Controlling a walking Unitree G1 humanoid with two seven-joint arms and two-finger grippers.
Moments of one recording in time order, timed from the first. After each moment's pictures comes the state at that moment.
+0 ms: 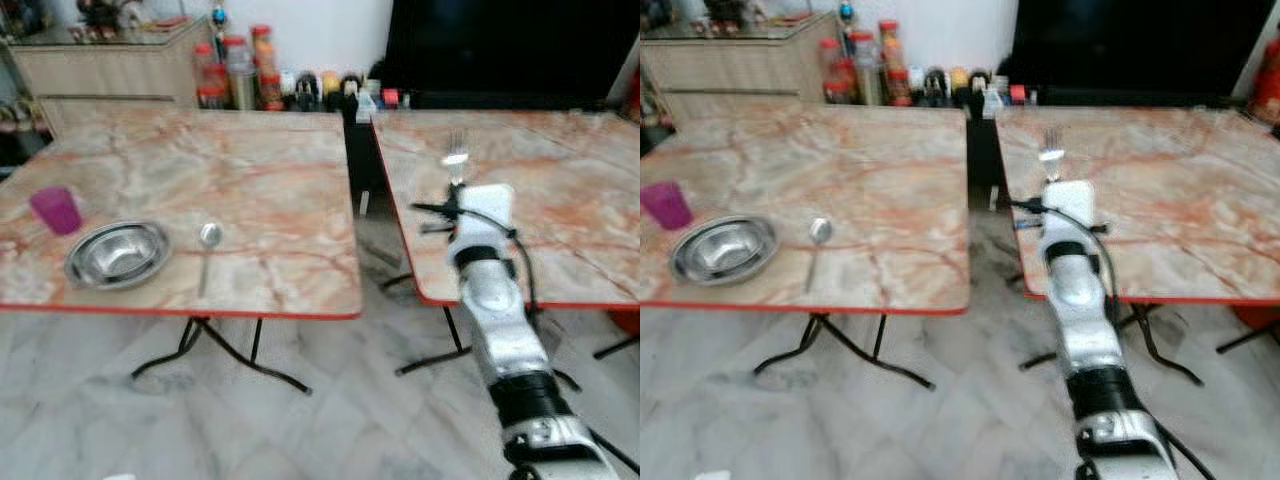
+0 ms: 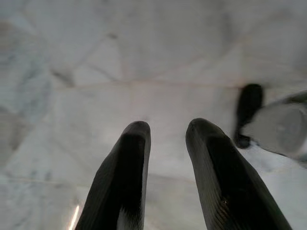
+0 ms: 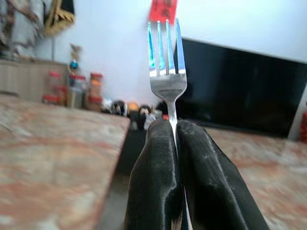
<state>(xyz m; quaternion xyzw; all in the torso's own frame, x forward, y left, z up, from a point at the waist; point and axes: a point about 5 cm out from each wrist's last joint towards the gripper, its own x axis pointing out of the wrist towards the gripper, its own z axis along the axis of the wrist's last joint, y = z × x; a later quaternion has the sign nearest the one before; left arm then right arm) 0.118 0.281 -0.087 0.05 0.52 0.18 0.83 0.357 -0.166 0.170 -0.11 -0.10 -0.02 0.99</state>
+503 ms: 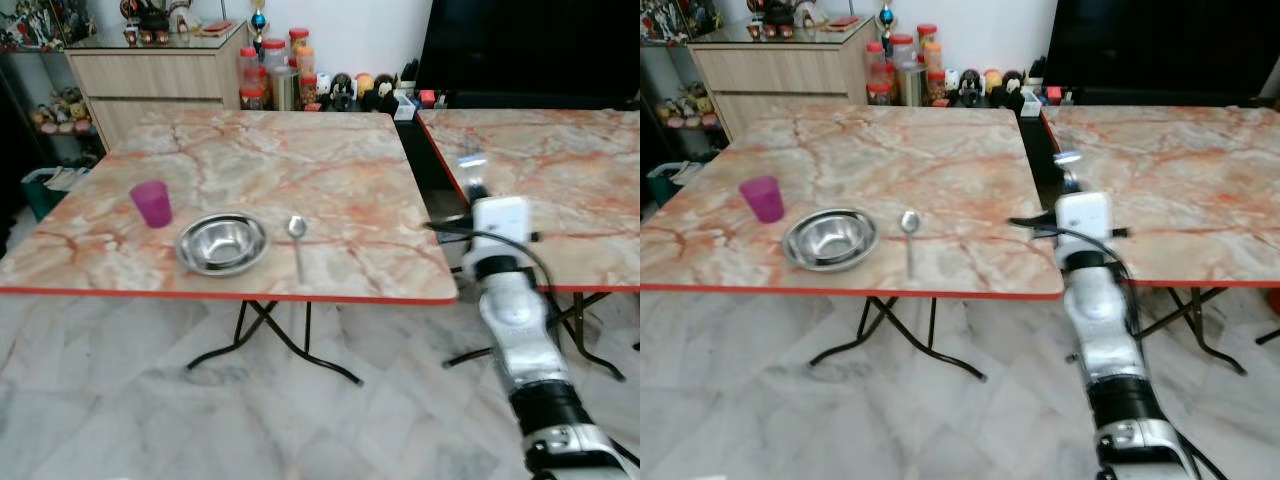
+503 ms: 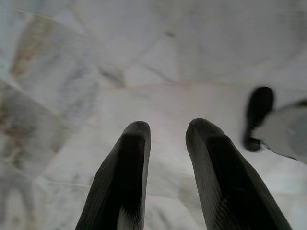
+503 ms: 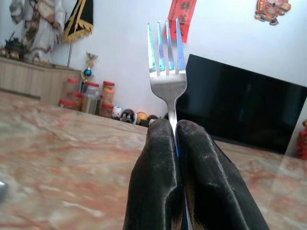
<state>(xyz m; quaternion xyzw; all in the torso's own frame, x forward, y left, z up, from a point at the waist) 0.117 0.281 -0.087 0.05 0.52 0.18 0.83 0.350 -0.191 0.161 -0.15 -0.12 -0.03 0.98</state>
